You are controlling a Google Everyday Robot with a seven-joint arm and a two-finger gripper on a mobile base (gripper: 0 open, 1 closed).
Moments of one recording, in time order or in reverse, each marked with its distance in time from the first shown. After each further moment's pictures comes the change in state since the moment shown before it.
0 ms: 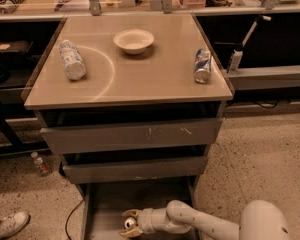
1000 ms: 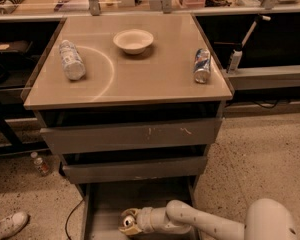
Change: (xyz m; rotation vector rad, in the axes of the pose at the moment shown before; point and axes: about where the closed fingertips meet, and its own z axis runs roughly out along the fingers) arm -0.018 0.000 -0.007 0.039 0.004 0.022
